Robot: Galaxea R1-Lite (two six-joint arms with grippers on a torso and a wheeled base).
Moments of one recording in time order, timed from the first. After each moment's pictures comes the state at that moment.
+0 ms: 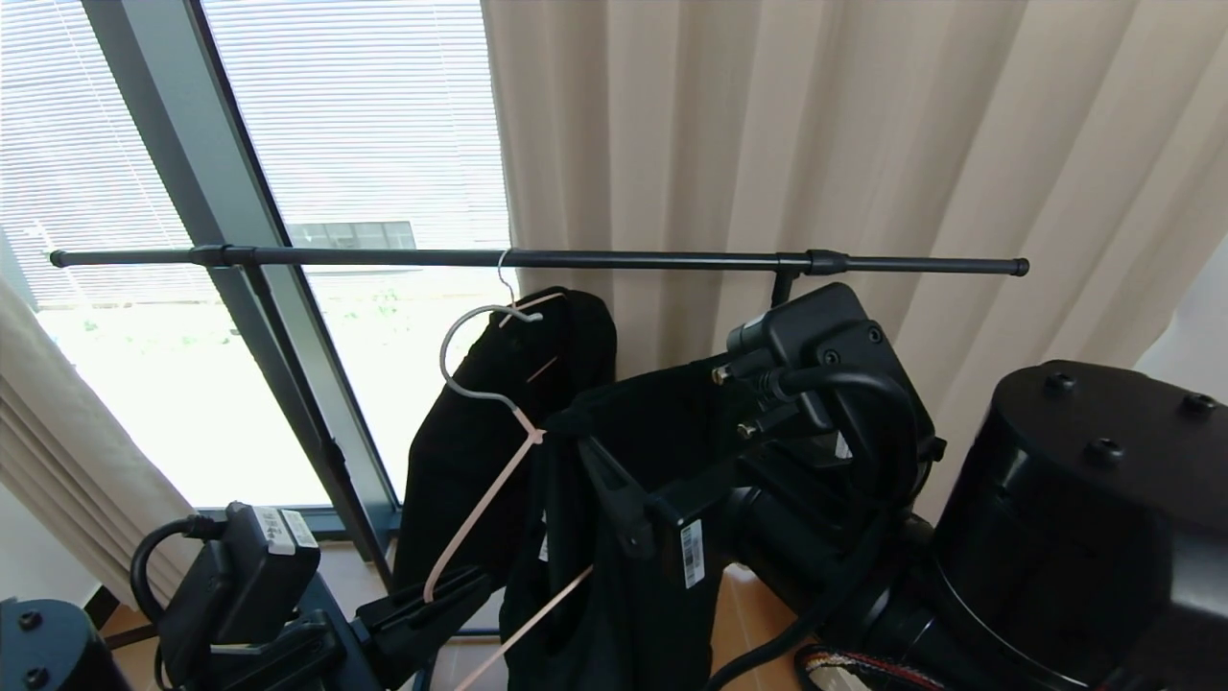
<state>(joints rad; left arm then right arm) -0.71 1.50 0.00 -1.35 -0.07 -0.05 1.11 1.68 -0.80 -0.80 -0.59 -0.02</state>
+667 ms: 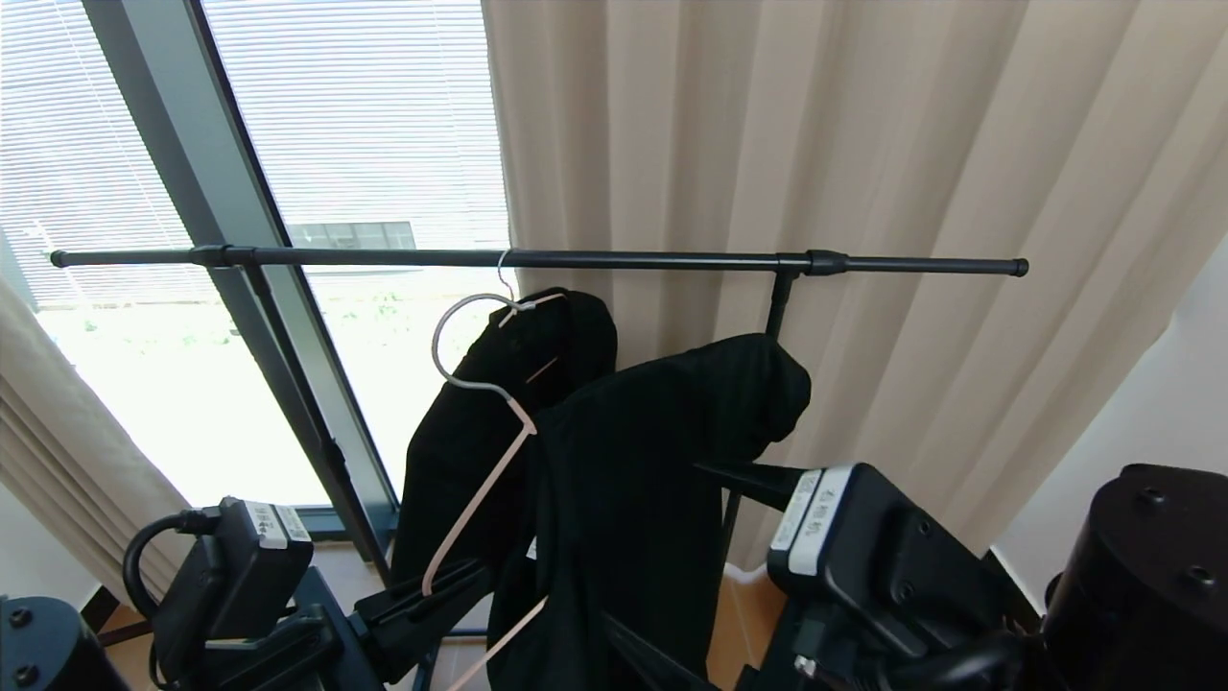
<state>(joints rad) -0.70 1.50 0.00 -1.38 -0.08 -0.05 1.06 1.56 -0.56 -0.77 -0.19 -0.25</state>
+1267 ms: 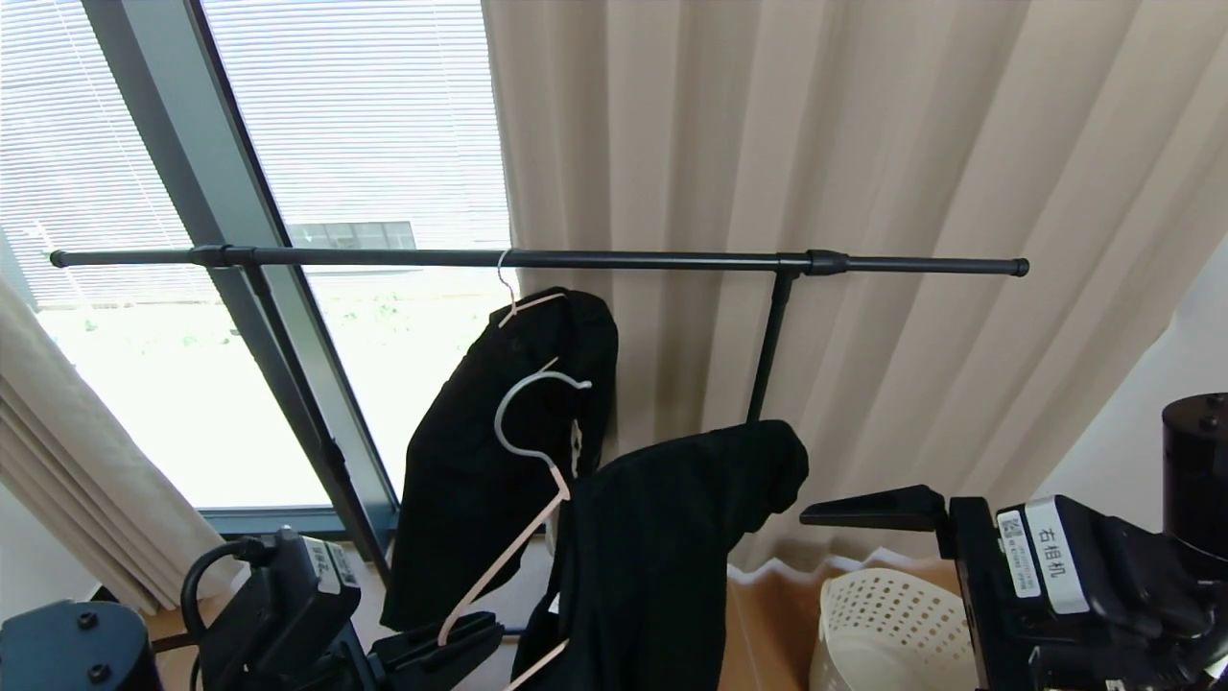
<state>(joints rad) -0.70 1.51 0.00 -1.24 -0.17 0.01 0.58 1.36 -0.50 -0.38 0.56 -0.57</state>
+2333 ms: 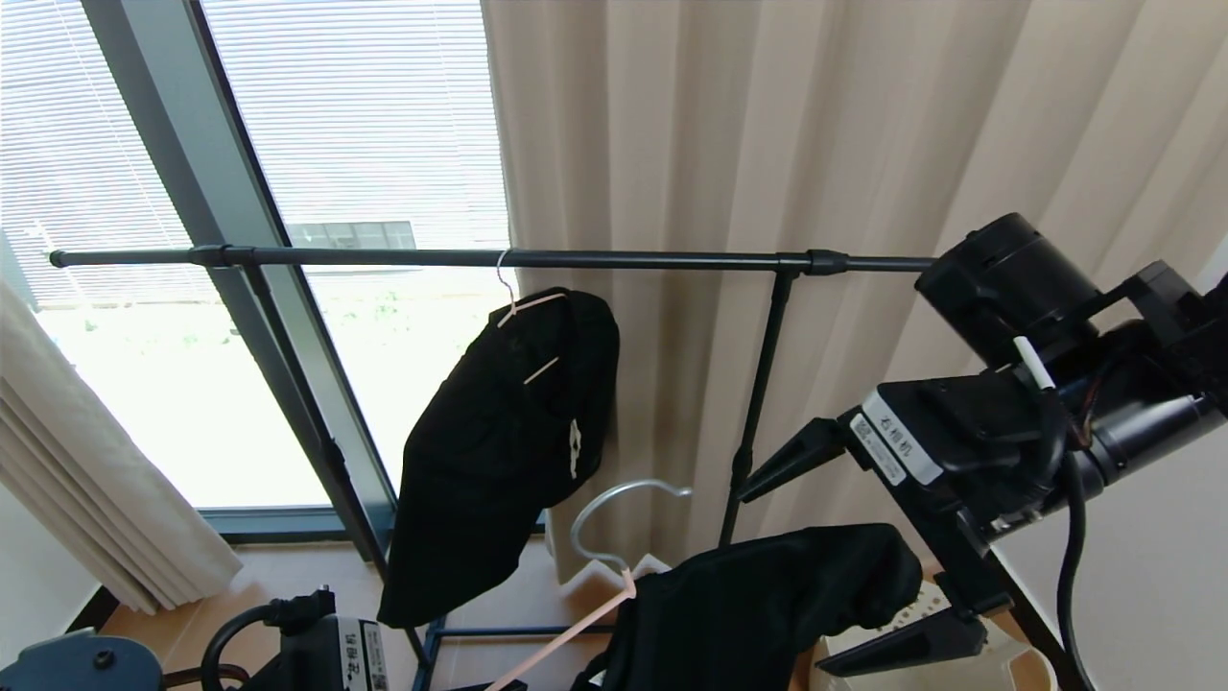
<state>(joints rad) -0.80 1.49 0.00 -1.18 -0.23 0.16 0.55 1.69 -1.34 0.73 0.69 -1.10</state>
